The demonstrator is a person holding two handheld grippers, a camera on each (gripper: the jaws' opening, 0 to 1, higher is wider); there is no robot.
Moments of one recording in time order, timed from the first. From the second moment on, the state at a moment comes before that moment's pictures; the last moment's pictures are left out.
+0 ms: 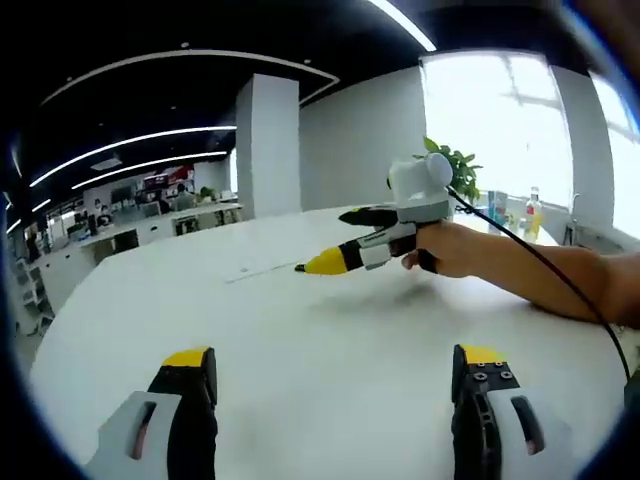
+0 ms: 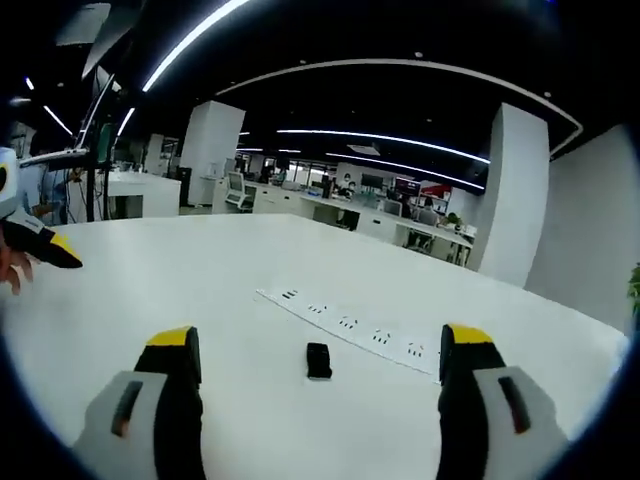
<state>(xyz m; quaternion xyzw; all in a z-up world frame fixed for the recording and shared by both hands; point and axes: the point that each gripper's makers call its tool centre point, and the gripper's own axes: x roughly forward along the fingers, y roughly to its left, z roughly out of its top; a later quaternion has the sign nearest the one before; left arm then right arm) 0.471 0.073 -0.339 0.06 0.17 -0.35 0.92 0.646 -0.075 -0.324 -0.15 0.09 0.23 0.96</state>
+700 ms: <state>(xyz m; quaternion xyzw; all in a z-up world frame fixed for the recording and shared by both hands) 0.471 0.089 -0.321 0.04 0.14 -0.34 0.93 0.593 -0.083 -0.316 -0.11 0.08 0.22 0.97</state>
